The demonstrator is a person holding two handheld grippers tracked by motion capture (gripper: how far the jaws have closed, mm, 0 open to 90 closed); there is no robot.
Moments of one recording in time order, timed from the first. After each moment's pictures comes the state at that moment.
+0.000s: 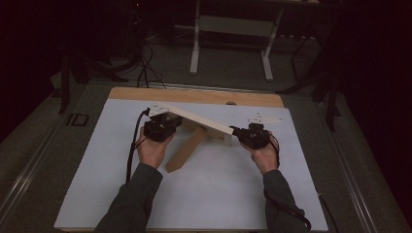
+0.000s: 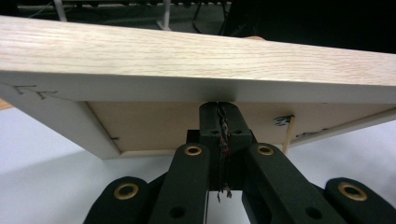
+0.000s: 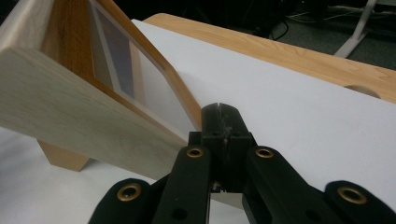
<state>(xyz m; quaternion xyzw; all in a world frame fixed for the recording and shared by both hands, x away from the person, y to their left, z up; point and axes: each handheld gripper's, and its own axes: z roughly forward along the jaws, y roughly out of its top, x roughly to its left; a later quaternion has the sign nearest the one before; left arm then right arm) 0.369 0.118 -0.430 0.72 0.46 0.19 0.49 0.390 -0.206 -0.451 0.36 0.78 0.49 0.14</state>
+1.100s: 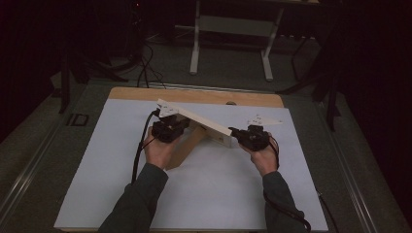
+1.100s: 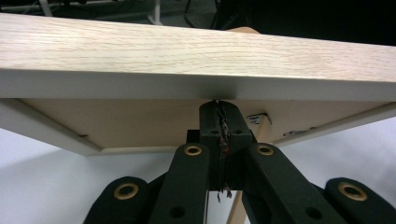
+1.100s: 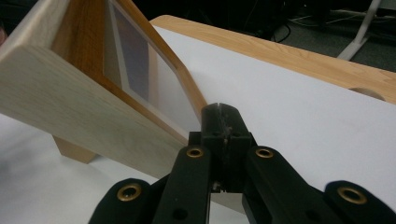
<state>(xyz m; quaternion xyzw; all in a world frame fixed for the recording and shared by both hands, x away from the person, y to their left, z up) 0.370 0.096 -0.431 0.74 0.44 0.18 0.47 0.384 -0.204 -0.451 0.35 0.78 0.50 0.14</state>
